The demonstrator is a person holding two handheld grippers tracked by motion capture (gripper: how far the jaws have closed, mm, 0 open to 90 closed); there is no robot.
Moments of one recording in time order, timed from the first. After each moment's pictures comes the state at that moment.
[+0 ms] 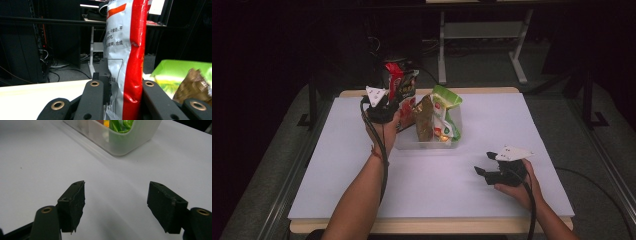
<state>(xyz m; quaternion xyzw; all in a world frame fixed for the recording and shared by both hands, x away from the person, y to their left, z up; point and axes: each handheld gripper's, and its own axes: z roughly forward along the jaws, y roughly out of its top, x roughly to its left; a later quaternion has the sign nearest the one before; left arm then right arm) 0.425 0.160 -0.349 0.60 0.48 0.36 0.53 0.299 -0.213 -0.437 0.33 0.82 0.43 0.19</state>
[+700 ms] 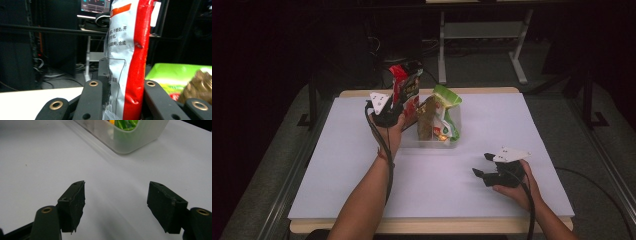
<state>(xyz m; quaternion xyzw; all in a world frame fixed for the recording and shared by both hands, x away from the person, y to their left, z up) 0.421 0.153 -0.374 0.57 0.46 0.36 0.58 0.297 -0.207 -0.438 0.32 0.83 0.42 0.19</state>
